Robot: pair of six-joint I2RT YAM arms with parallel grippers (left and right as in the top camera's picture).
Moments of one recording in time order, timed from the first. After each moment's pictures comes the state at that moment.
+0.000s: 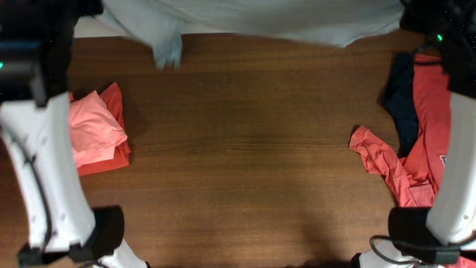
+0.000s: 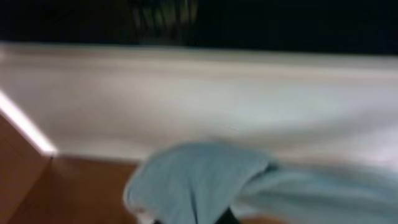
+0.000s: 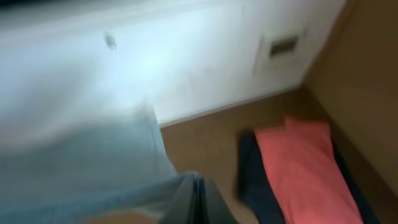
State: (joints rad) left arm 0.01 1.86 2.64 -1.12 -0.08 -0.04; right arm -0.03 1.78 2.54 -1.31 0.24 0.18
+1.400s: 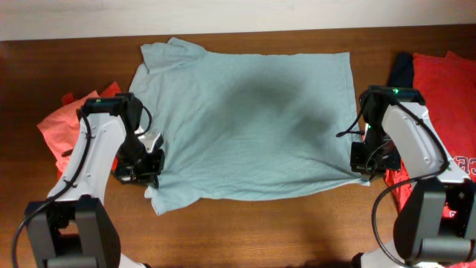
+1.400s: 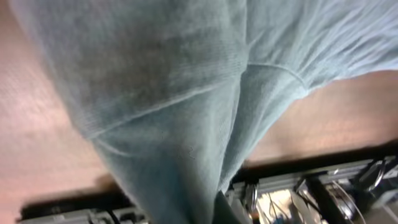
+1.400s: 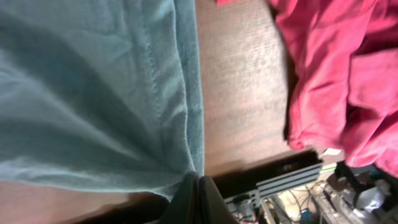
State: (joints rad) left arm 0.01 1.71 1.30 -1.47 0.16 0.04; right arm -0.09 1.72 1.29 -1.45 0.14 0.22
